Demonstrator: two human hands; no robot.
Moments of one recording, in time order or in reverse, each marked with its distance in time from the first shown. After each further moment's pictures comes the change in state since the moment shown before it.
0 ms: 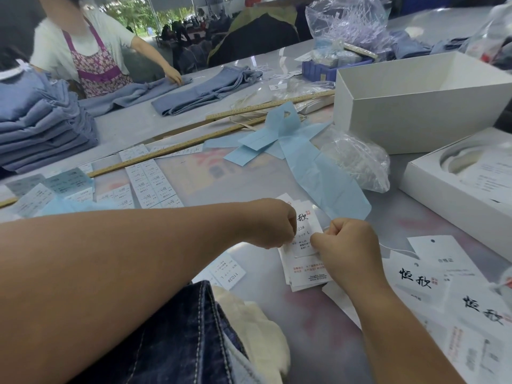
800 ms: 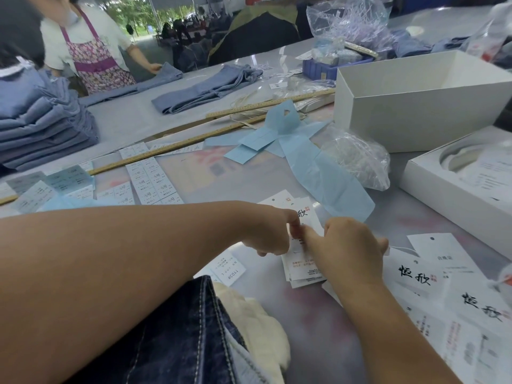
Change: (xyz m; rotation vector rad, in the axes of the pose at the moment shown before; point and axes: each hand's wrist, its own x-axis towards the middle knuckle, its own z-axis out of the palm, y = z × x) left_hand 0.000 -0.002 0.004 0.127 -0.137 -0.044; right_hand 0.002 0.007 0.011 -0.568 0.079 -0.129
